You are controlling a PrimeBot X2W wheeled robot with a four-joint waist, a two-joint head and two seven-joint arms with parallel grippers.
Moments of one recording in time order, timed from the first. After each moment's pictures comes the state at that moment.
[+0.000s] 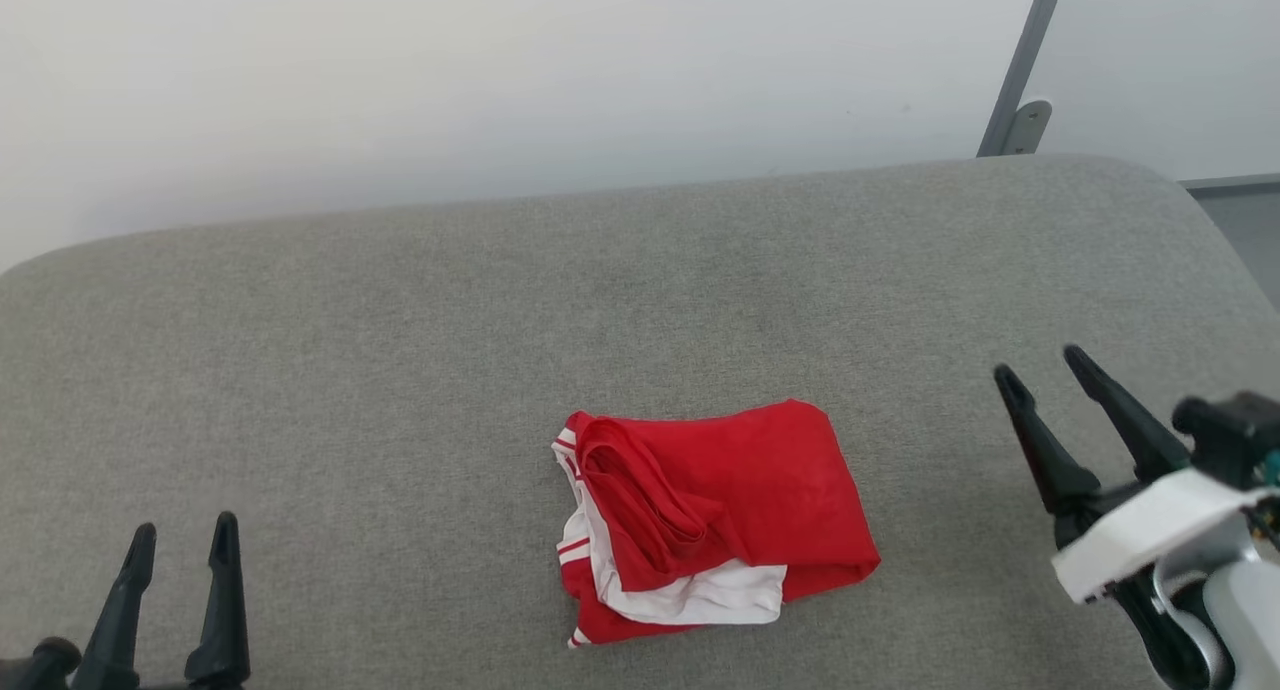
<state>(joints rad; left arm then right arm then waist) 0.19 0.27 0.08 0.00 -0.48 -0.13 -0.26 -0.24 -0.47 0.32 0.25 0.65 0.13 -0.17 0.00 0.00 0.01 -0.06</state>
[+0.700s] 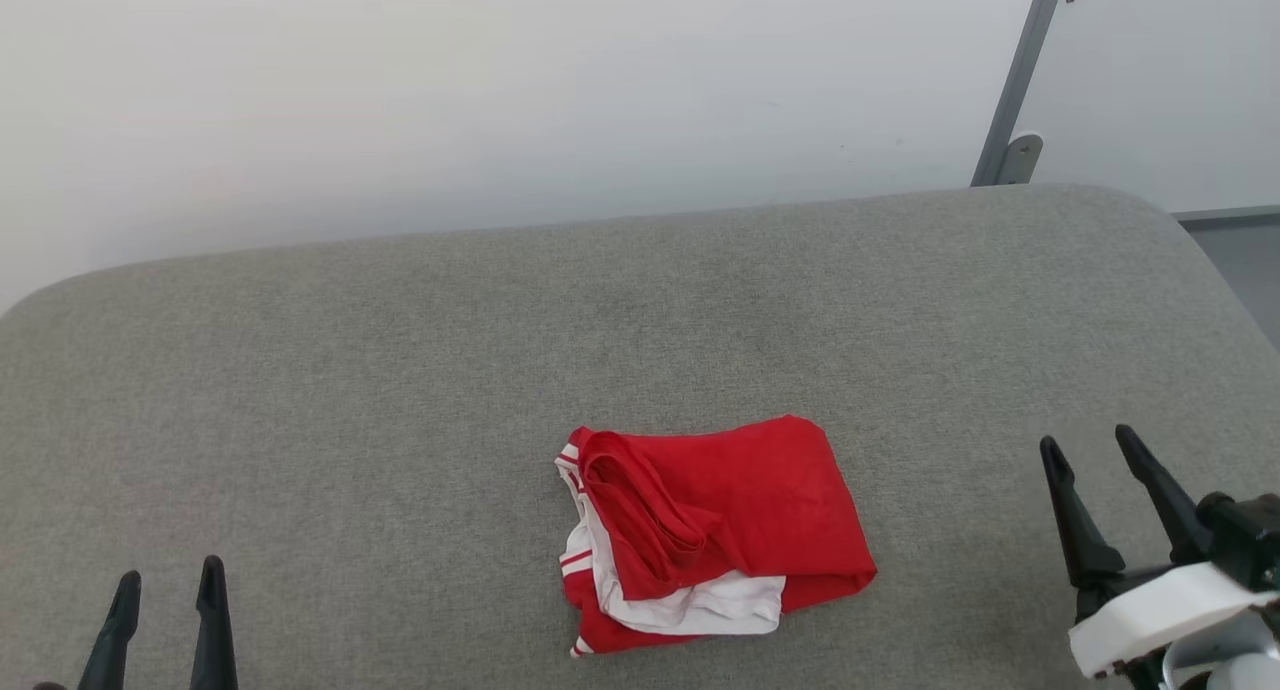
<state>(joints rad) 0.25 0.23 0.13 0.00 -0.44 -0.13 -0.26 -0.07 -0.36 0.13 0.28 0.44 0.13 -0.26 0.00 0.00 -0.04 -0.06</state>
